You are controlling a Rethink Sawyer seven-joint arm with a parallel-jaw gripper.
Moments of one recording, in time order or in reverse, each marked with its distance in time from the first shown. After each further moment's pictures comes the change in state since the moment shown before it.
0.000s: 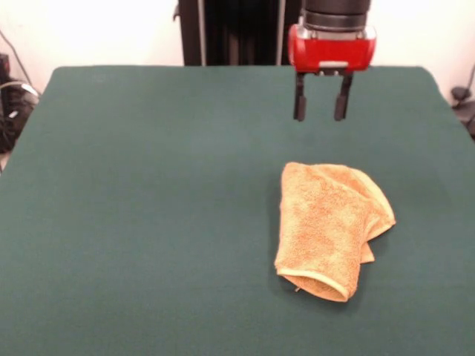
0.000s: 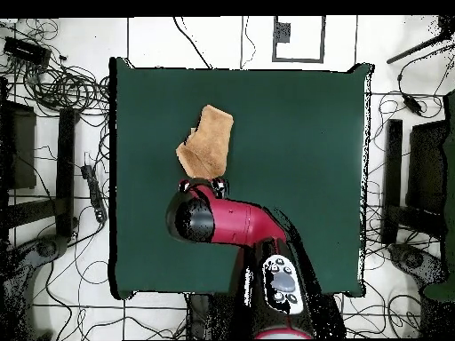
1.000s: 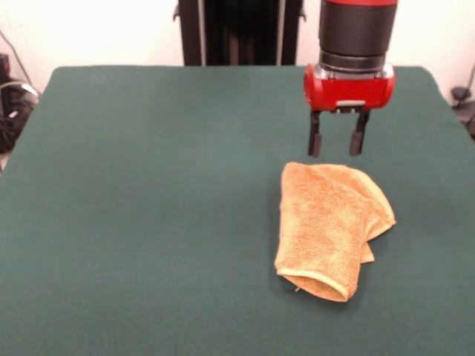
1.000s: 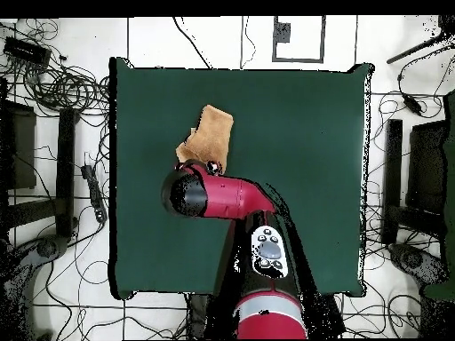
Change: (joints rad) arm 0.037 0.109 -0.009 -0.169 0.017 0.072 0.000
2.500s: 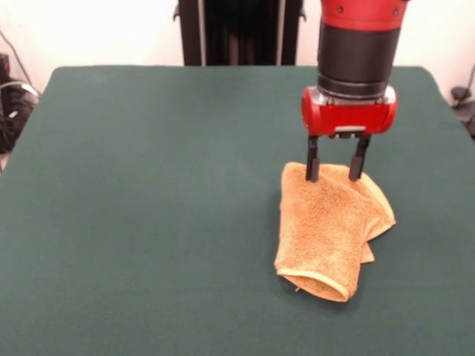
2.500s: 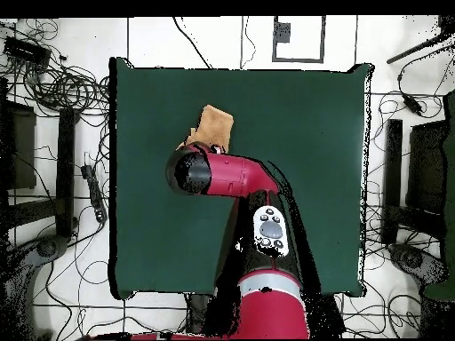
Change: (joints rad) arm 0.002 0.087 -0.012 -0.157 0.009 0.095 0.000
